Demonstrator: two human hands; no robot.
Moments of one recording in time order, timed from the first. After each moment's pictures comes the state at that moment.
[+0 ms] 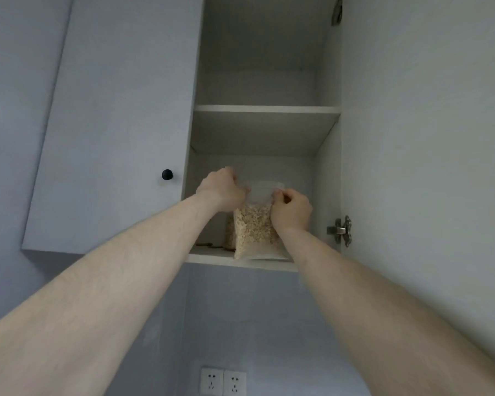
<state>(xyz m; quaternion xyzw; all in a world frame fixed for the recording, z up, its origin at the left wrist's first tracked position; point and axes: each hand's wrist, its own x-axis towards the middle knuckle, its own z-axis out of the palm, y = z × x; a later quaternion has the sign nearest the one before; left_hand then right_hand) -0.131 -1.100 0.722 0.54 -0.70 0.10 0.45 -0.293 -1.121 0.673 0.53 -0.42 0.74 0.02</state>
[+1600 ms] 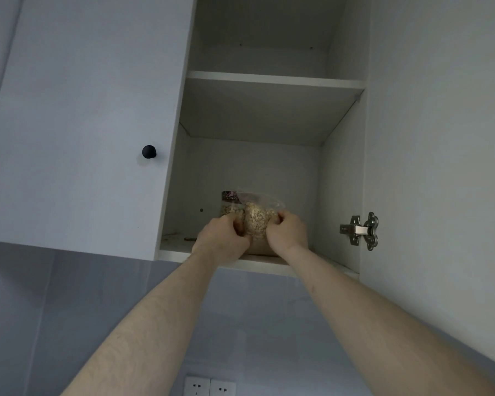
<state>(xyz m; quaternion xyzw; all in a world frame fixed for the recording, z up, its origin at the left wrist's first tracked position) -0.152 -1.220 0.614 0.51 -0.71 0.05 0.49 -0.307 -1.198 0.632 0.61 -0.54 0.57 0.00</state>
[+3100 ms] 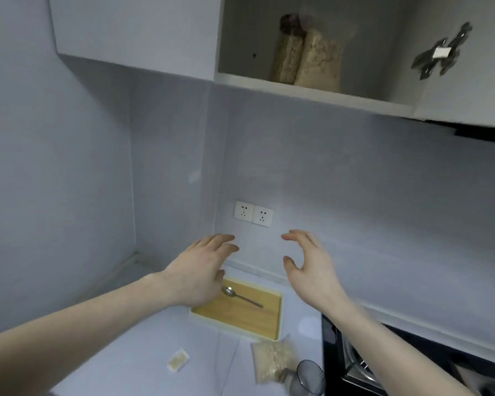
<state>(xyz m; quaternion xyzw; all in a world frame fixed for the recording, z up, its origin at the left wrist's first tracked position) -0.082 -0.993 0.295 0.54 -0.83 0.02 0.16 -0.341 -1.020 0.308 0.78 -0.52 0.35 -0.09</state>
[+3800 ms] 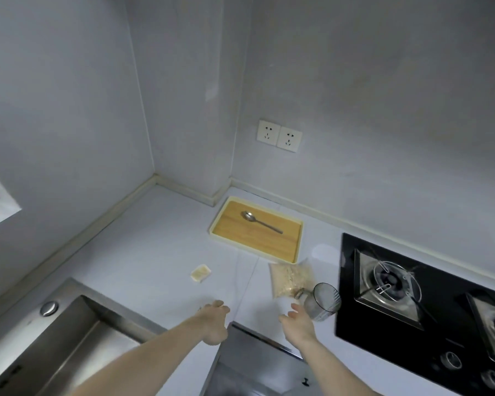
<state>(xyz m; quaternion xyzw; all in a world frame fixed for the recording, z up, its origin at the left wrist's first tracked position) -0.118 -0.936 -0.016 0.65 -0.65 -0.38 -0.13 -0.354 -0.955 -0.007 0.42 -0.75 0.14 -0.49</state>
